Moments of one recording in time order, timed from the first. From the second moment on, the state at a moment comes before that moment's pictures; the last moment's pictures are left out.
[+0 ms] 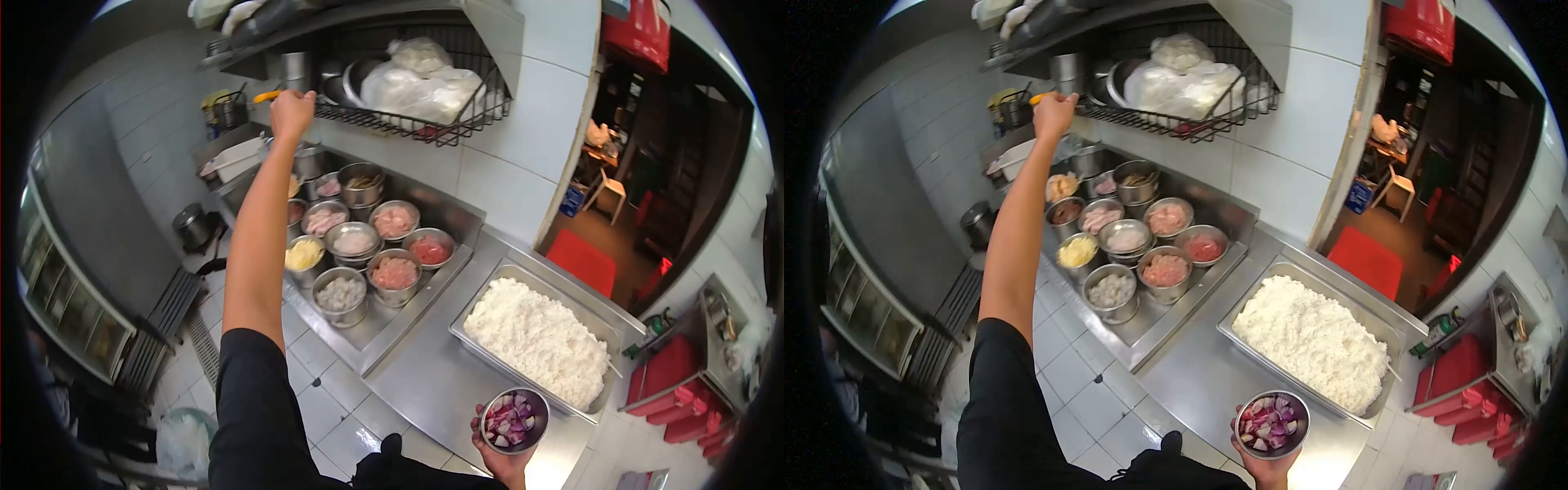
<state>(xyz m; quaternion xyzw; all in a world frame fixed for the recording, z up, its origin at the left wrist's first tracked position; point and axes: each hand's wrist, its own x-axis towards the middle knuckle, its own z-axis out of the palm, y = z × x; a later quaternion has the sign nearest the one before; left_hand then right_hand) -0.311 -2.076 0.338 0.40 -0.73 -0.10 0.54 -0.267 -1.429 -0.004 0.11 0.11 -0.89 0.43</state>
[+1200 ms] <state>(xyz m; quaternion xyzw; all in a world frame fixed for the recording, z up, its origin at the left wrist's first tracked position) -0.020 -1.461 -0.006 0.68 -0.28 -0.38 0.56 -0.372 -1.448 -0.012 -0.01 0.11 -0.54 0.84</state>
